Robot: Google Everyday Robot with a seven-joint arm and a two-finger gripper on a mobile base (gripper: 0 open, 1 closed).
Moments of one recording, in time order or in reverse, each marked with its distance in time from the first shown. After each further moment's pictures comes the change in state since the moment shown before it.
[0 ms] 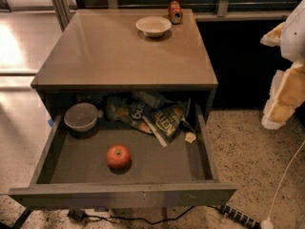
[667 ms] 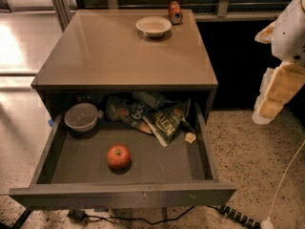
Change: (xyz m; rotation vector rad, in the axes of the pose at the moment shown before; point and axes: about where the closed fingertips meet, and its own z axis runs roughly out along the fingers) arm -0.013 -0.011 0.010 0.025 -0.005 -0.010
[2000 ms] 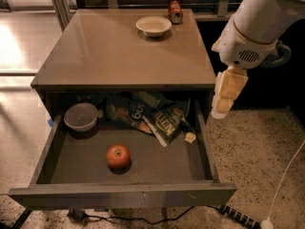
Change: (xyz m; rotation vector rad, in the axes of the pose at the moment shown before) arm -0.050 -0.022 0.071 -0.074 -0.022 -0.076
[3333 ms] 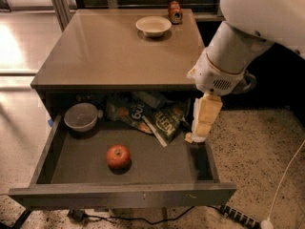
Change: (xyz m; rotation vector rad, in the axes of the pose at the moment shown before) arm -0.031 0.040 0.062 -0.139 -0.073 -0.078
